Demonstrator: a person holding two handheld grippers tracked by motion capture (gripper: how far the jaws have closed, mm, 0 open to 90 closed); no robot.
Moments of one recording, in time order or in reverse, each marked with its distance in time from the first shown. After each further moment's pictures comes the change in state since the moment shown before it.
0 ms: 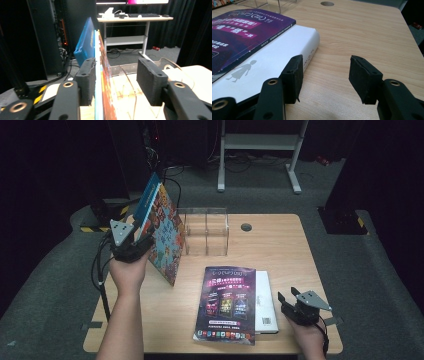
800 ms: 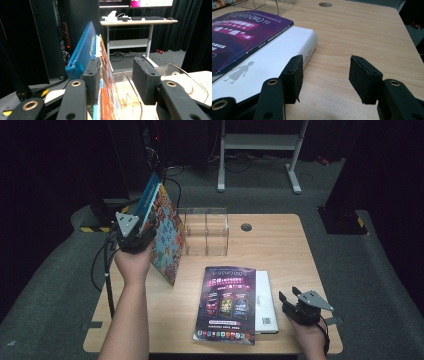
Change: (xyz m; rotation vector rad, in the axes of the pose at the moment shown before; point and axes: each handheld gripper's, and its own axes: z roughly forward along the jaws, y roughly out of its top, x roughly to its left) left arm 0.000 0.007 0.030 -0.028 0.029 0.010; right arm -0.003 0.000 -0.001 -0.008 -0.010 0.006
